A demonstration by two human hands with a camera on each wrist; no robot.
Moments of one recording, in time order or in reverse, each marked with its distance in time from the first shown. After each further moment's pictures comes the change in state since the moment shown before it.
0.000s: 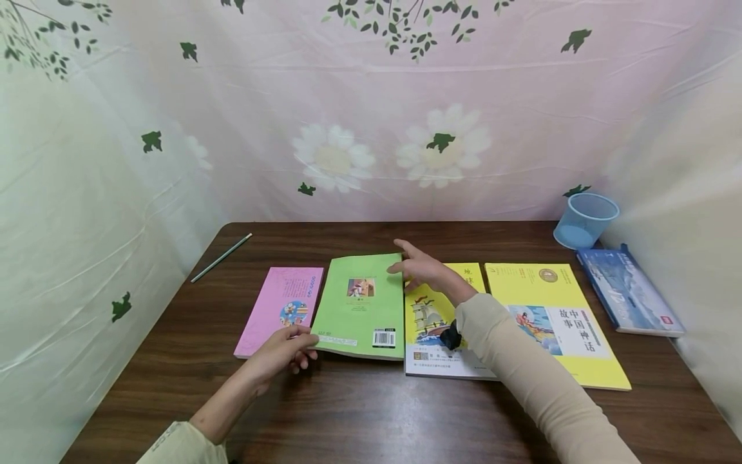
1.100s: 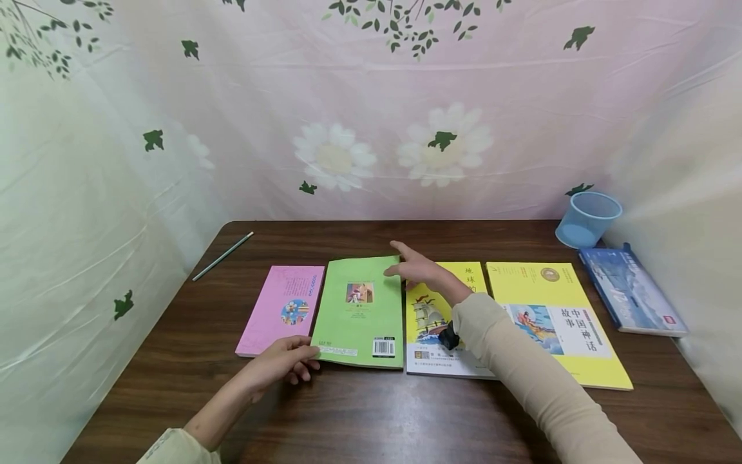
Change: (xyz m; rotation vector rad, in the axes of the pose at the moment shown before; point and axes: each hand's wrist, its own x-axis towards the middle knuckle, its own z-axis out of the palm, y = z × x) left_hand -0.007 -0.013 -0.004 0.022 -0.132 0.002; right_hand 0.000 -0.004 0.010 -0.182 0.024 -0.023
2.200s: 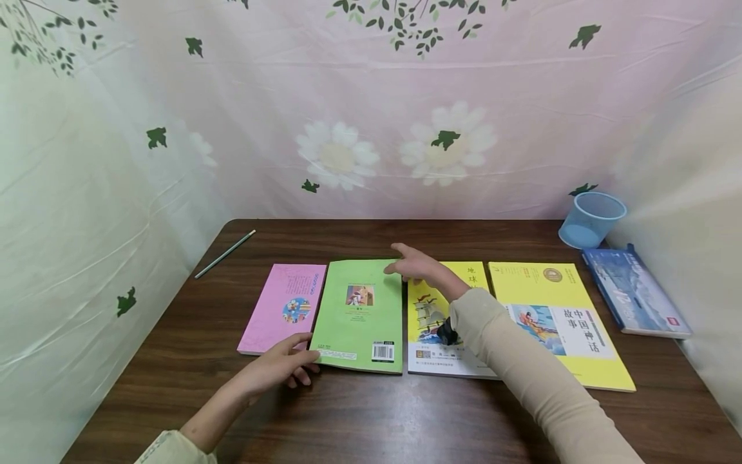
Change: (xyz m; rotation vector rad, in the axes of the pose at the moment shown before) left_hand -0.011 -0.001 -0.001 0.075 -0.014 0.018; right_hand -0.004 -0.013 0.003 -0.117 0.009 0.057
